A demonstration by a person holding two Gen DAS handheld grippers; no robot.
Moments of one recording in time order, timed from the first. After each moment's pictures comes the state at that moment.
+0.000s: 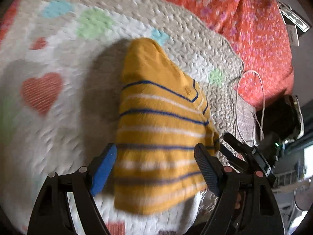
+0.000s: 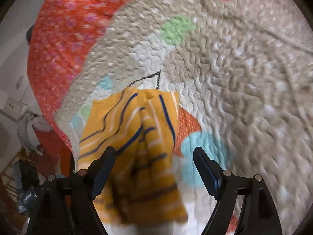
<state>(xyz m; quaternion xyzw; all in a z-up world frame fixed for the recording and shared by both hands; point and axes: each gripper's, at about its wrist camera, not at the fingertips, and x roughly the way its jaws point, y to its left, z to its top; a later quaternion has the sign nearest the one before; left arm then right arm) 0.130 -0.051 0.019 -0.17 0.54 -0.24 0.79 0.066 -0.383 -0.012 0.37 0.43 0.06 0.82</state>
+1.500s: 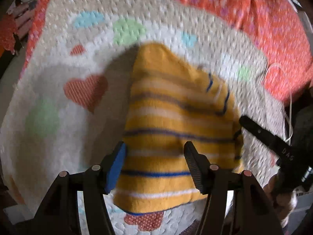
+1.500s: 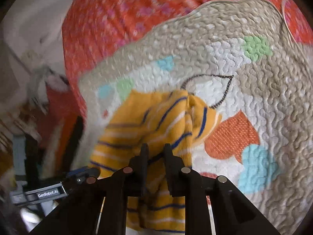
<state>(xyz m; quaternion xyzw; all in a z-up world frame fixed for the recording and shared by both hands) 0.088 -0.023 0.022 -0.08 0.54 -0.13 0.83 0.072 -0.270 0.052 0.21 0.42 0.16 0.87</state>
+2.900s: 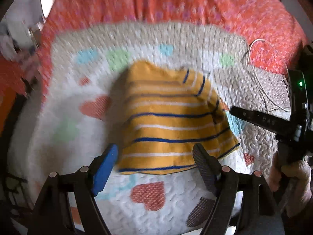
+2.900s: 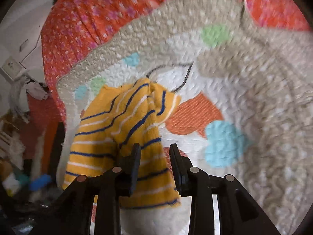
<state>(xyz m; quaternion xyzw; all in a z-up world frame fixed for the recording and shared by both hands) -0.011 -0.049 0.080 0.05 0.42 -0.11 0.90 0.022 -0.301 0.042 0.23 0.42 0.07 0.87</state>
